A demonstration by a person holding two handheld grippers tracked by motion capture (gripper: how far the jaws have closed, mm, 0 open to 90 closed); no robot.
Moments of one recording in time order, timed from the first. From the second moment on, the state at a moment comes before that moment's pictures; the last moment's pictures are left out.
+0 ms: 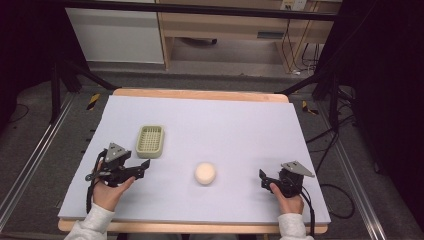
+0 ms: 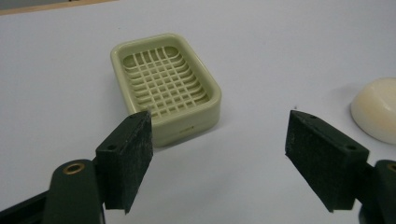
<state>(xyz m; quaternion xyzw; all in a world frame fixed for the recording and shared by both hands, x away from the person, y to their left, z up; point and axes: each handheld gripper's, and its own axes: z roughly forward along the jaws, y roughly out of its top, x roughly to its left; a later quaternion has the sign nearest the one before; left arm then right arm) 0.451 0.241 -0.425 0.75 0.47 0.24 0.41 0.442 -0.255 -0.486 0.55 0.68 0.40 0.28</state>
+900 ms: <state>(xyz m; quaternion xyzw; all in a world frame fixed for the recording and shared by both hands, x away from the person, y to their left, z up) 0.459 0.198 -0.412 0.76 0.43 0.22 0.42 0.441 -0.254 -0.486 0.55 0.68 0.40 0.28</state>
